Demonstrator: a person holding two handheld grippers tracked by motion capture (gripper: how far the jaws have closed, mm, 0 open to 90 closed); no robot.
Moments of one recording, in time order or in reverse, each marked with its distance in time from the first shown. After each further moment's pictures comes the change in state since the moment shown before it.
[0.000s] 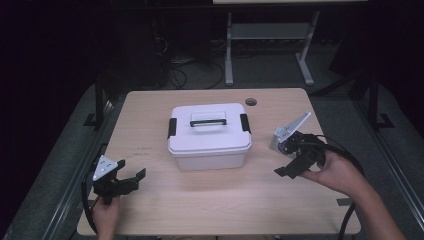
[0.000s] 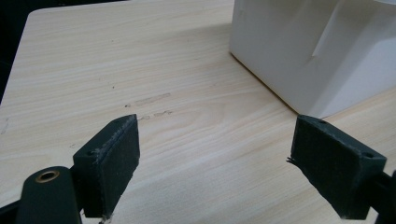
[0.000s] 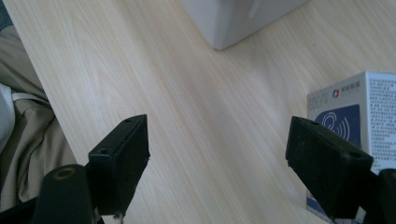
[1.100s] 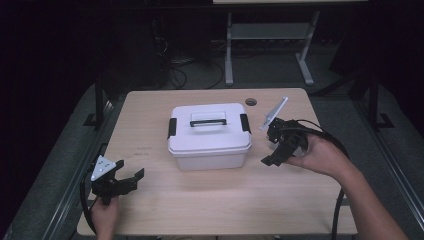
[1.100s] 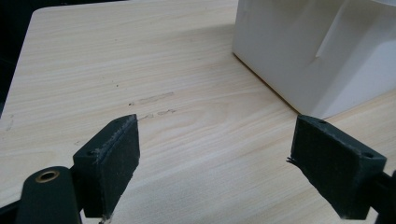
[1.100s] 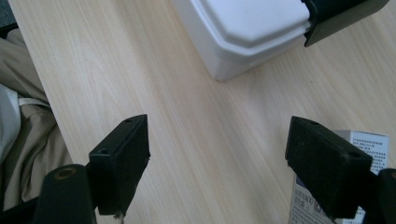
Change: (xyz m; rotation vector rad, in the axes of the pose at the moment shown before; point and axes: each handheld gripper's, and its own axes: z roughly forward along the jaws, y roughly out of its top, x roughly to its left) left arm 0.003 -0.001 -0.002 0.000 0.002 -0.008; right arm -0.003 0.052 0.001 0.058 0.019 -0.078
